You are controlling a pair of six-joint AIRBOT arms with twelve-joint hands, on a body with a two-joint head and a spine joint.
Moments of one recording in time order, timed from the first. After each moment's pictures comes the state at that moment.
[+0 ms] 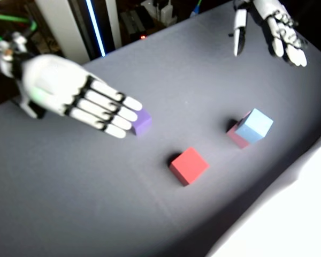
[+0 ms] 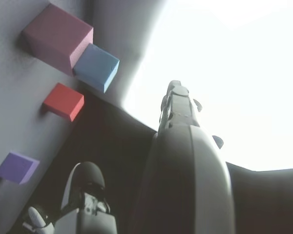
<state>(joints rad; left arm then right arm) 0.90 -1.00 1.15 -0.19 -1.22 0.66 -1.02 -0.90 0.89 0.25 1.01 -1.02</state>
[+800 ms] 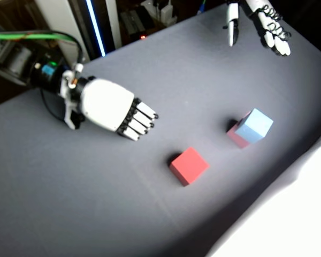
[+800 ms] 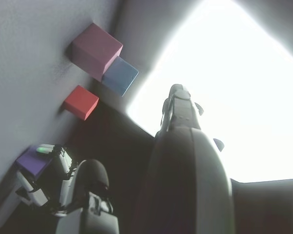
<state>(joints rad) 1.01 -0.99 1.11 -0.24 -1.32 0.63 -0.81 -1.04 1.04 0.26 0.75 -1.09</state>
